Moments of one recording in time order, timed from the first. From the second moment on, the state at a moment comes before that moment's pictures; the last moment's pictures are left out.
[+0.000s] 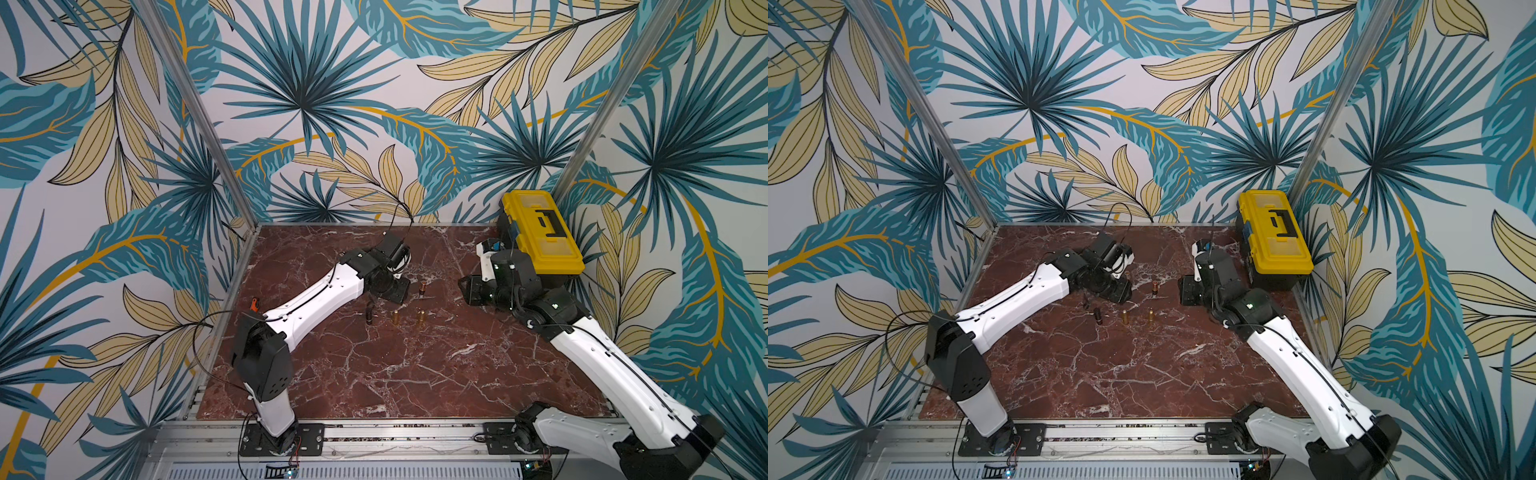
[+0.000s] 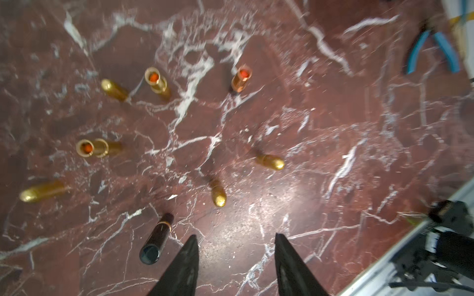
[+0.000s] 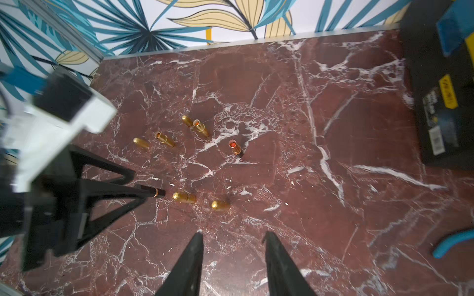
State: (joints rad) left arm -0.69 1.78 1.59 -0.94 0.07 -0.30; right arm 0.50 1.16 1.20 -0.73 0.11 0.40
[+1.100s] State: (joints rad) left arm -0.57 1.84 1.47 -0.96 -0.01 -0.33; right arm 0.50 1.27 1.17 -0.59 0.07 0.35
